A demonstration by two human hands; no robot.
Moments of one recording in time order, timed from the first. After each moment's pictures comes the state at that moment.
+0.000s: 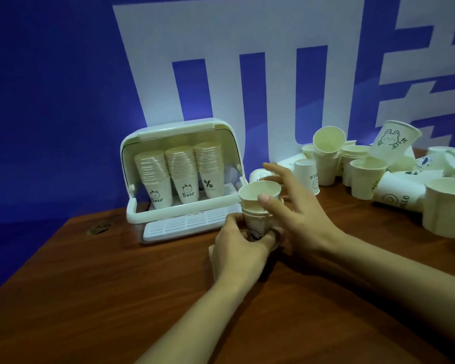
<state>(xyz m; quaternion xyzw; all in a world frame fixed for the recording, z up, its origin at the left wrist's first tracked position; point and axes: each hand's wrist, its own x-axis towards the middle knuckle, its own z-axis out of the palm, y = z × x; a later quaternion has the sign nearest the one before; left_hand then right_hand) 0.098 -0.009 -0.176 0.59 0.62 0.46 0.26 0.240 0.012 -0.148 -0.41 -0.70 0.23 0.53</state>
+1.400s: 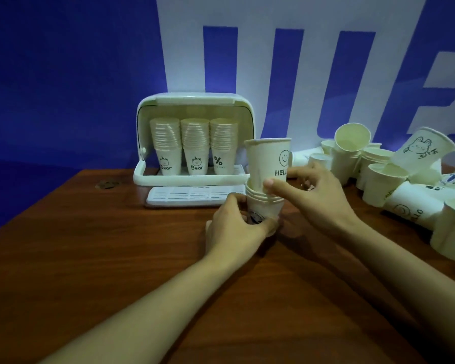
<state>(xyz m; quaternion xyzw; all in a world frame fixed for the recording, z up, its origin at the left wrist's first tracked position) 0.098 -0.006 -0.181 0.60 0.63 0.44 0.25 0.259 0.001 -0.118 -0.47 -0.72 0.18 0.48</state>
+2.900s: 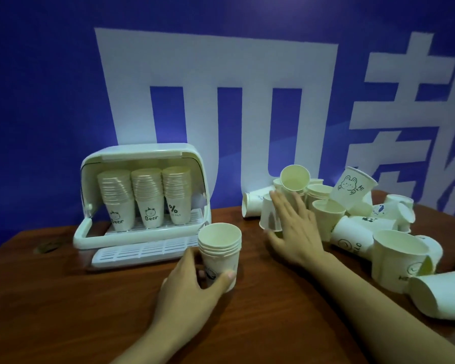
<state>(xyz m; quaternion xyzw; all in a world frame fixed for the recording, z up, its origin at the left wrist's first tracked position) 0.103 -0.011 -0.178 0.64 0.60 0.43 0.23 0.353 0.092 -0.164 -0.63 -0.71 -0.12 0.29</state>
